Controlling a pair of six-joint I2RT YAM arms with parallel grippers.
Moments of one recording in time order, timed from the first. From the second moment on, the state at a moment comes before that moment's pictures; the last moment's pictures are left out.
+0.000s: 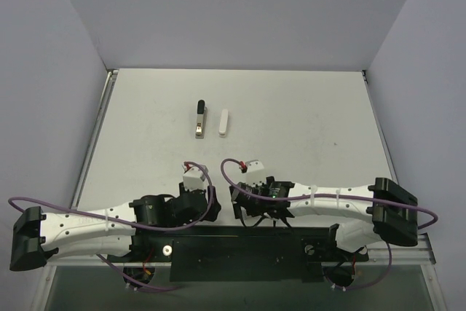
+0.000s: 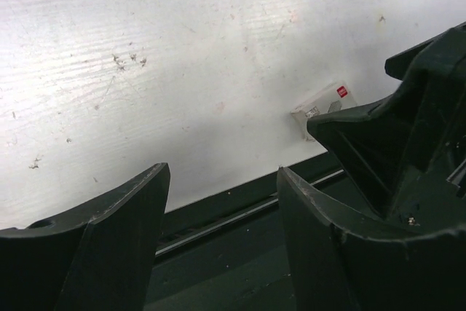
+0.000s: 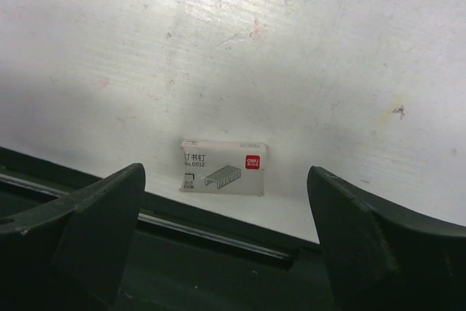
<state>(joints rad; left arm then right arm) -1.31 0.86 0.51 -0.47 -0.50 -0.97 1.26 1.42 0.79 -0.57 0.45 0.91</state>
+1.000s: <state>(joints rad) -1.28 0.95 0.86 -0.65 -0.75 -0.79 1.03 1.08 0.88 -0.75 0.81 0.60</state>
